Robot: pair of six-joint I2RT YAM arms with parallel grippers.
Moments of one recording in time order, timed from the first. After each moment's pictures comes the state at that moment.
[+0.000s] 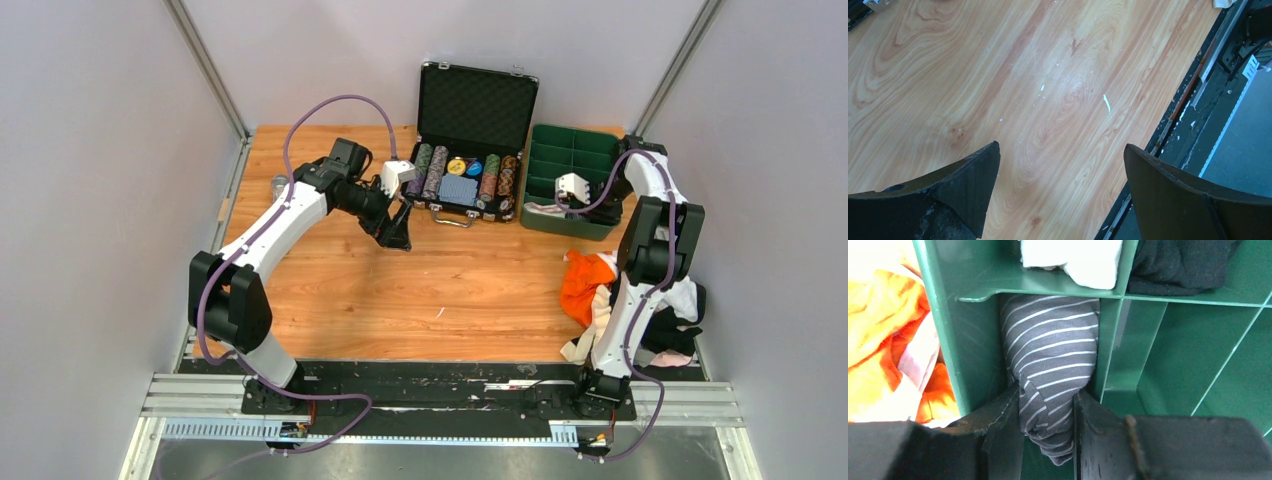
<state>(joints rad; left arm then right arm) -0.39 1.63 1.42 -0.84 0.66 0.31 -0.22 2.14 1.79 -1.16 -0.26 -1.68</state>
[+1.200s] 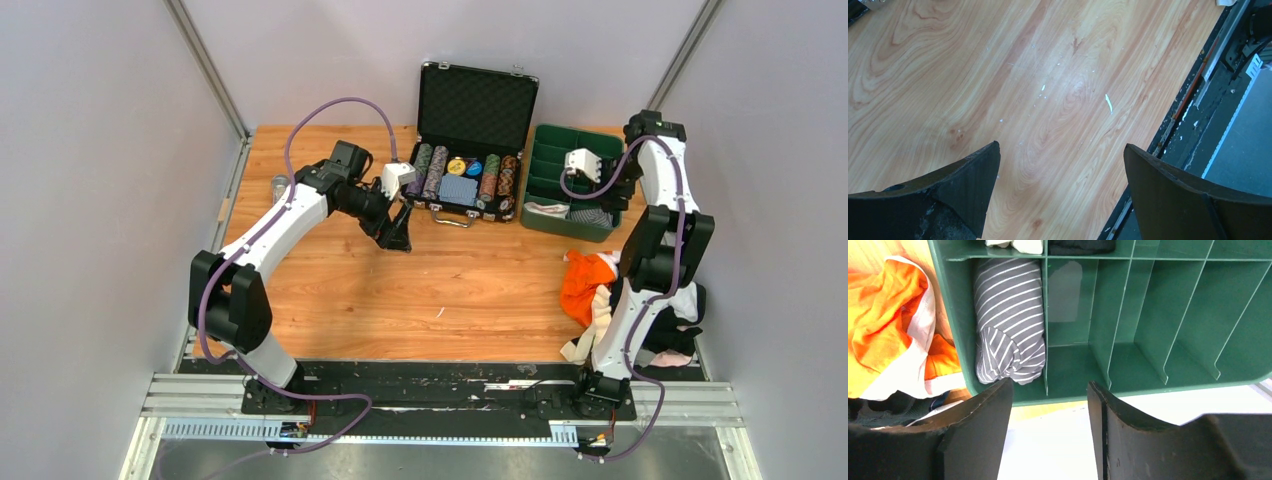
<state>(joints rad) -0.39 1.63 1.39 -0.82 0.66 0.31 -0.23 2.07 1.95 -1.26 -0.27 -1.61</state>
